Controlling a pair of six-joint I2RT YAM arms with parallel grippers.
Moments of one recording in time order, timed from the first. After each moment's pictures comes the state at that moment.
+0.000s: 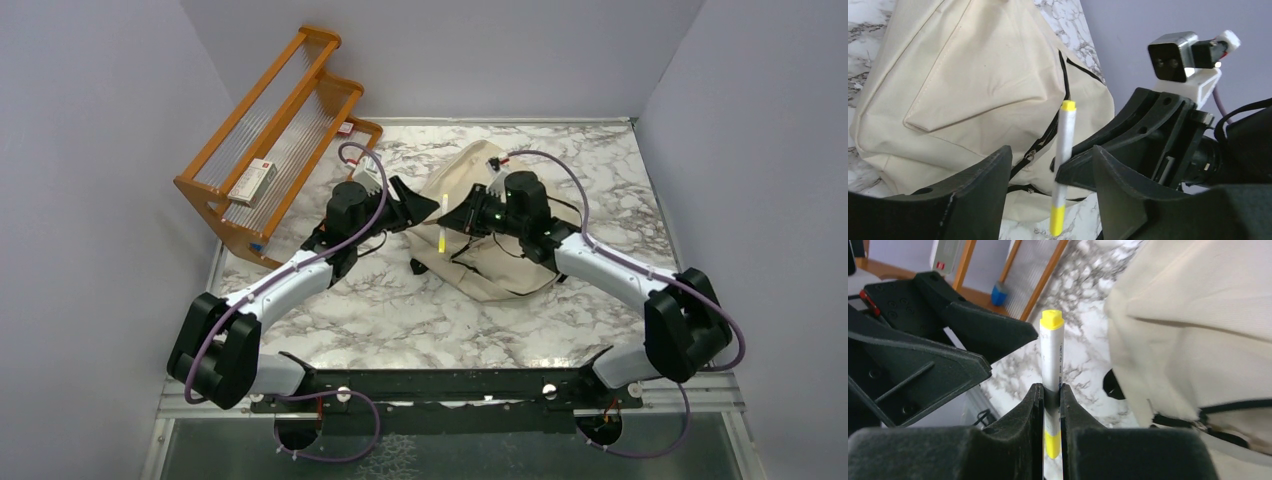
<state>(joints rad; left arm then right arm) -0.50 1.33 0.76 0.38 0.29 -0.86 0.58 1.47 0.92 0.18 -0.38 0.76</state>
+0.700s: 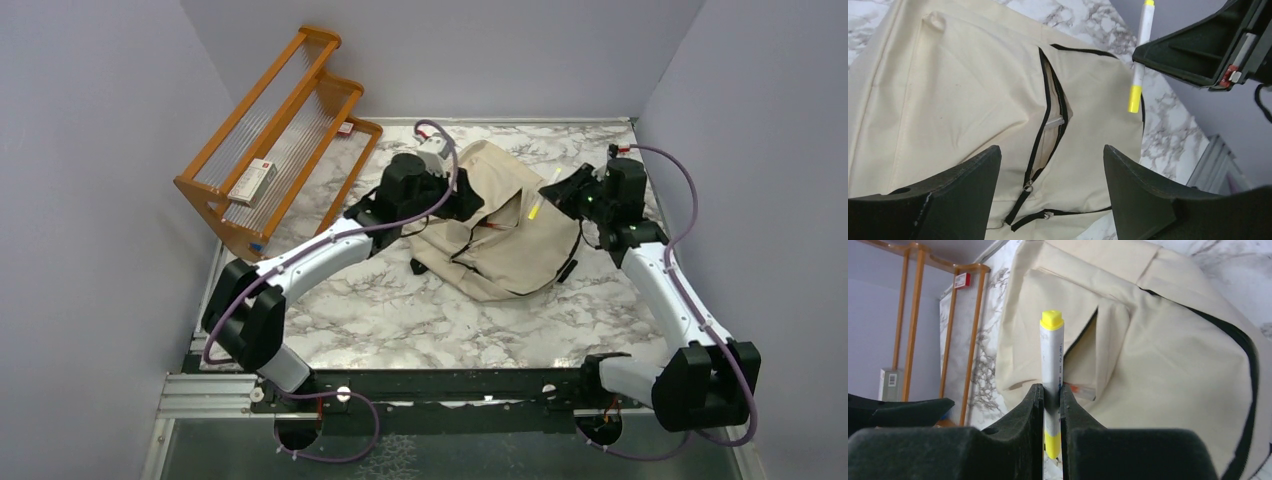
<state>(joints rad) -0.67 1.52 1.12 0.14 0.21 -0.47 0.10 1.19 0.92 -0.17 -0.22 0.68</state>
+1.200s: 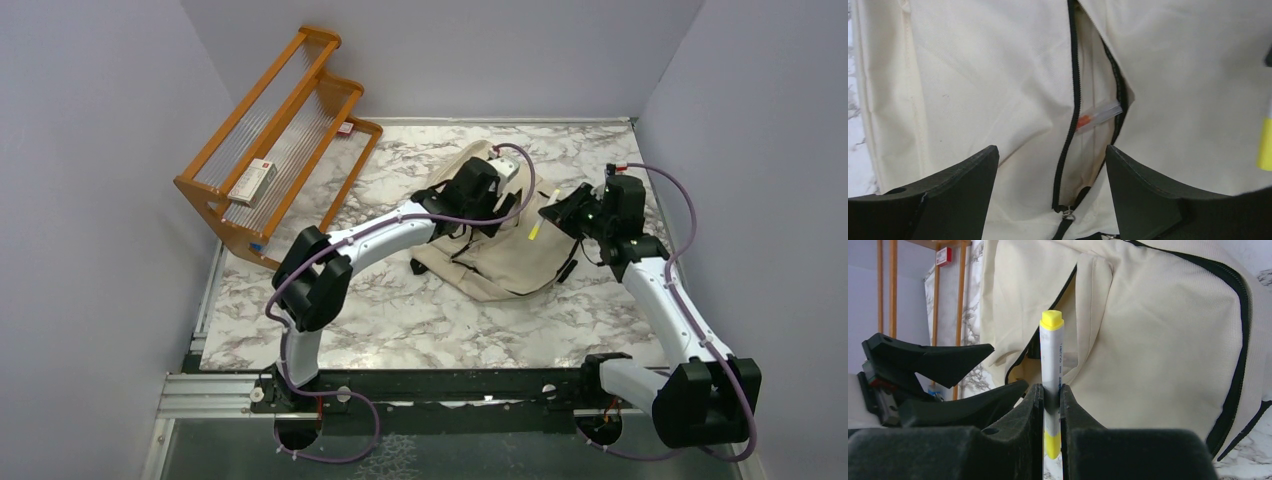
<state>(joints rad) -0.85 1.91 1.55 -0.25 -0.07 -0.09 0.06 1.10 0.81 -0.24 -0.26 0.69</state>
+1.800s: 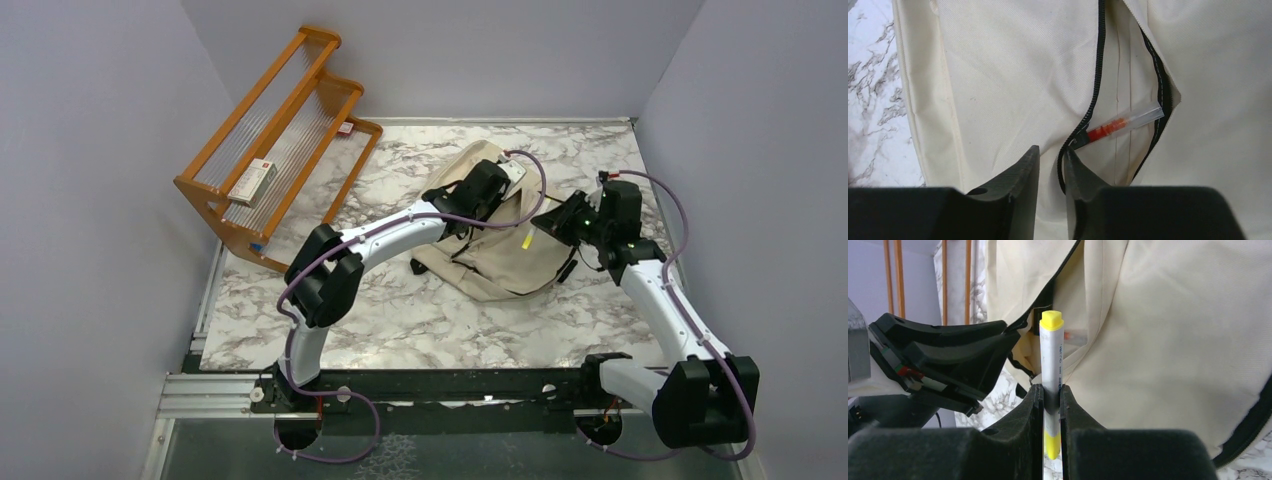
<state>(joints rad) -0.87 2.00 1.65 -0.34 -0.24 0.05 0.06 1.09 0.77 -0.24 -0.34 0.72</state>
